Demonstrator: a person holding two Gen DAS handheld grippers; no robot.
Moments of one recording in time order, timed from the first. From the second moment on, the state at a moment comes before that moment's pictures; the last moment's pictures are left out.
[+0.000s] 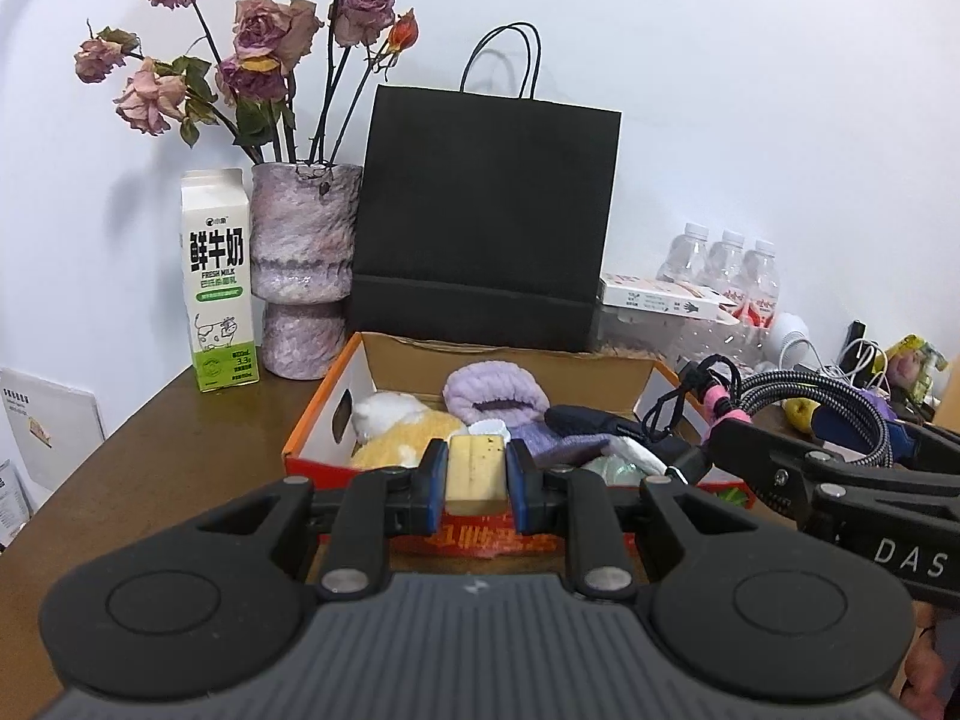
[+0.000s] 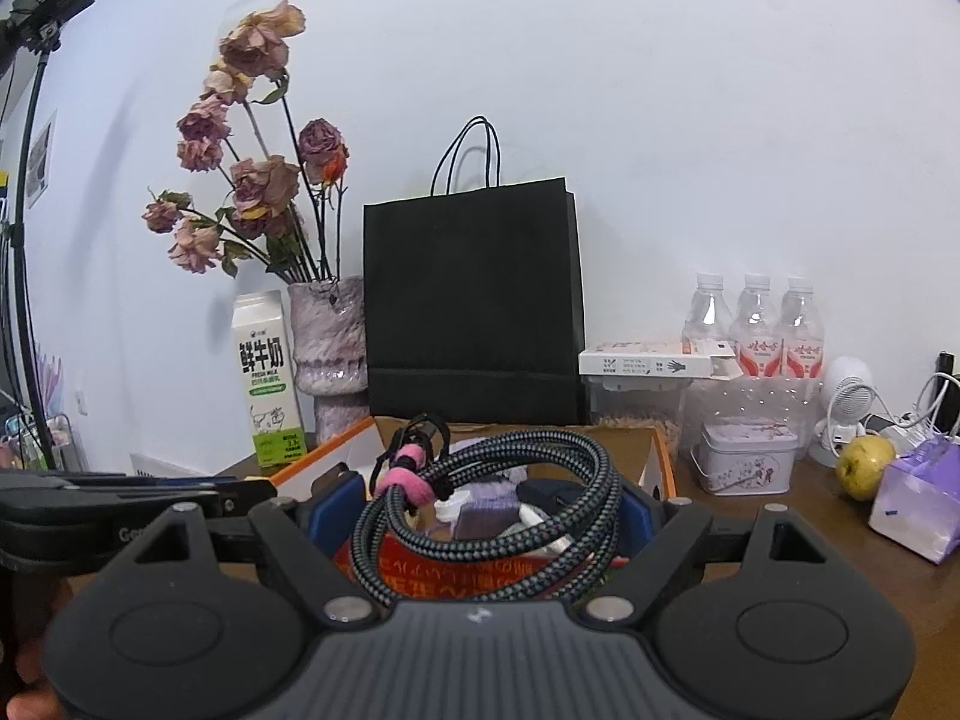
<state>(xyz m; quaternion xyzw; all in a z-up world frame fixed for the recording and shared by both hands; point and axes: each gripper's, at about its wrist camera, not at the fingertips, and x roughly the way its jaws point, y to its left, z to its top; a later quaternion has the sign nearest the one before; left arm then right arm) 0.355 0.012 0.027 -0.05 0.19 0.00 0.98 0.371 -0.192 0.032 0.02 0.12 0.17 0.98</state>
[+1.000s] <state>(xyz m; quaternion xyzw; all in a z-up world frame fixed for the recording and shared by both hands) 0.465 0.013 0.025 -0.04 0.18 0.01 0.98 0.482 -0.171 0.024 0.00 0.13 0.16 0.98</state>
